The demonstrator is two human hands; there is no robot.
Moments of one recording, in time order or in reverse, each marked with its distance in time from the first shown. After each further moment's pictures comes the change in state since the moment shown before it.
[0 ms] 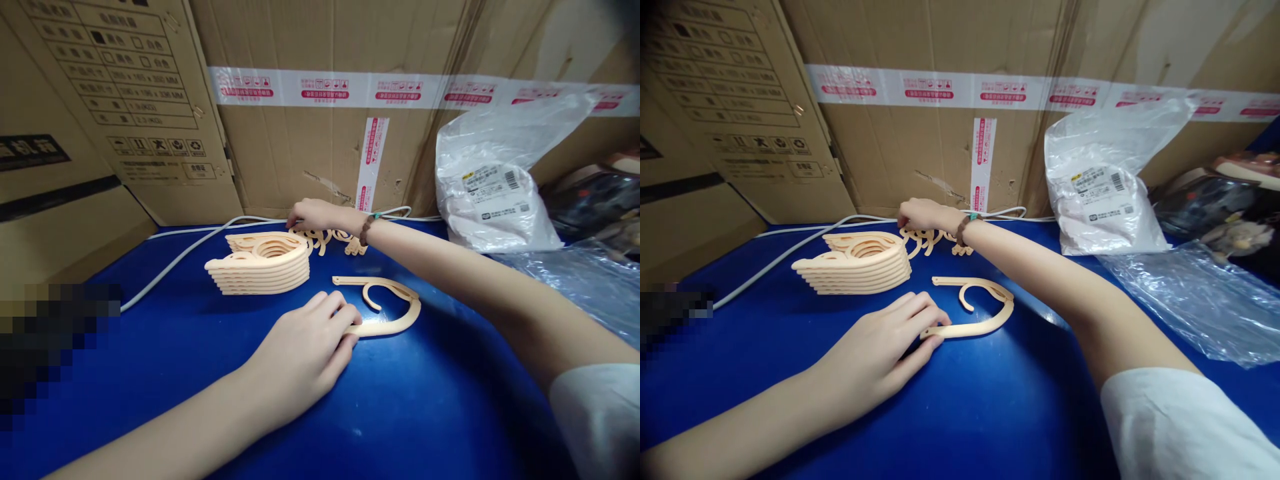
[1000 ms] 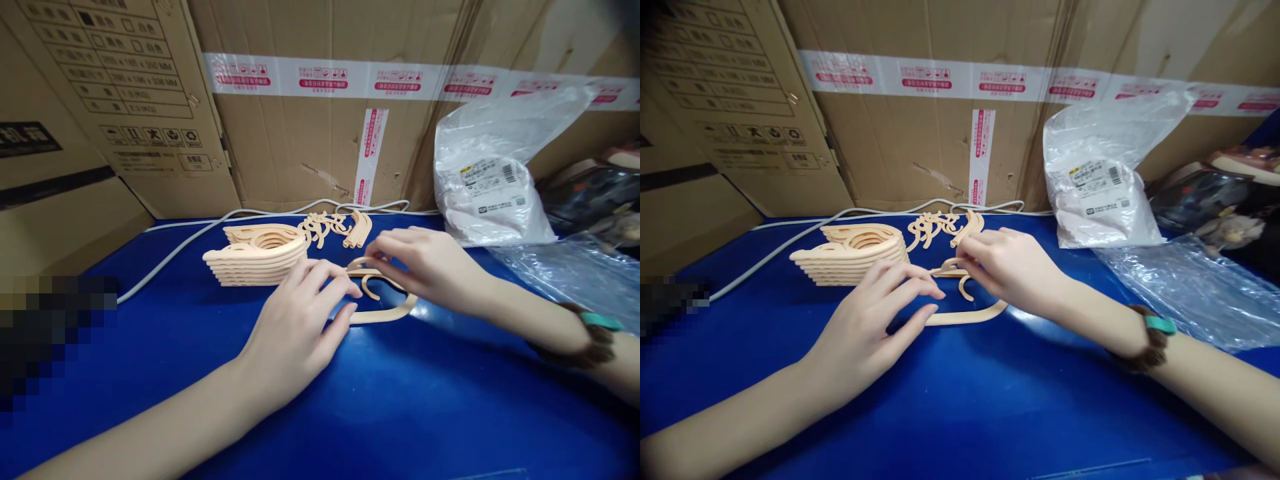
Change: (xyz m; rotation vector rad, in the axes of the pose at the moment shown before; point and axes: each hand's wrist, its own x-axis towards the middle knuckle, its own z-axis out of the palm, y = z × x) left_hand 0.000 0.006 -0.008 0.035 0.385 0.061; right_hand -0.203 -0.092 -0.032 -0.174 0.287 0.136
